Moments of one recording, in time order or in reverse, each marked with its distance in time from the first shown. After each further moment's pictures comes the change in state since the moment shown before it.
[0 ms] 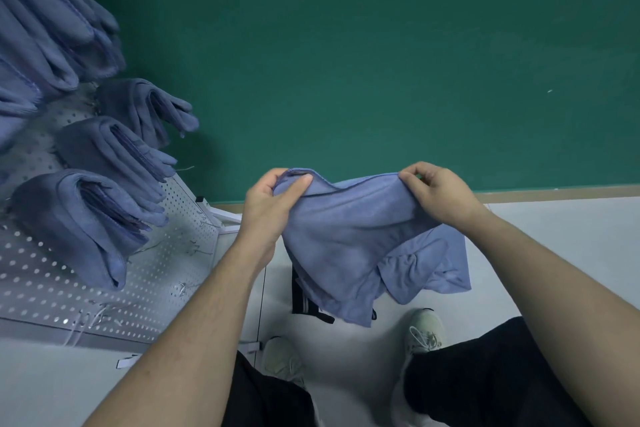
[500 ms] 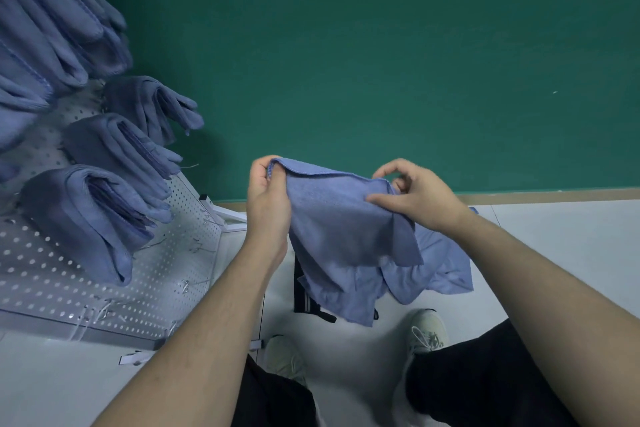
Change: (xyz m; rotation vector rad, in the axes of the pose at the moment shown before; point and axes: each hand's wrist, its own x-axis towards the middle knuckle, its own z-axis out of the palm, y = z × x) left_hand -0.003 0.007 0.010 -0.104 0.238 0.040; right_hand -0.007 -0.023 0.019 0.271 -0.166 -0.133
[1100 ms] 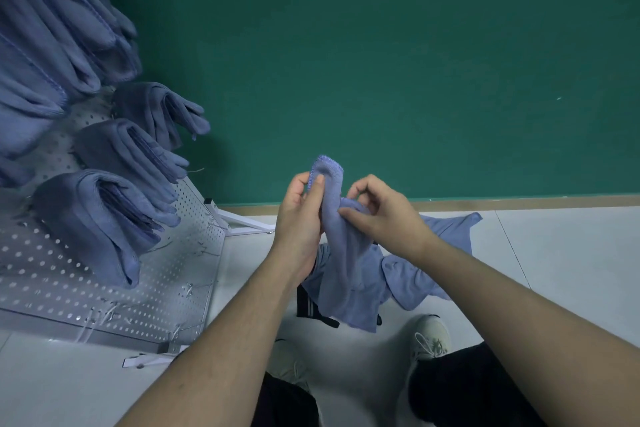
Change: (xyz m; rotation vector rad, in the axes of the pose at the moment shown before) left_hand -0.025 0.000 0.015 -0.197 -0.270 -0.224; right_hand -0.010 -0.016 0.053 0.045 0.036 -0.102
